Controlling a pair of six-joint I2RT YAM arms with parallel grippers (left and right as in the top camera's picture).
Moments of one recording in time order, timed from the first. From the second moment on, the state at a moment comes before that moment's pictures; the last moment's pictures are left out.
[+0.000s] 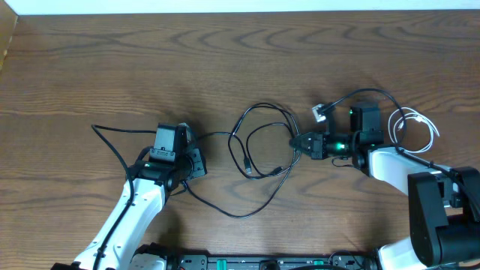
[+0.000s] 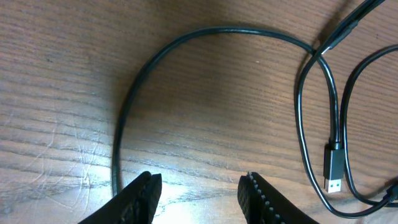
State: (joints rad) left arm -0.19 1.24 0.61 -0.51 0.12 -0.43; right arm 0.15 1.69 0.64 0.14 -1.02 0.30
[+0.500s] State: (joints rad) left arm -0.19 1.24 0.61 -0.50 0.27 -0.35; right arm 0.37 1.69 0.64 0.19 -0.89 0.33
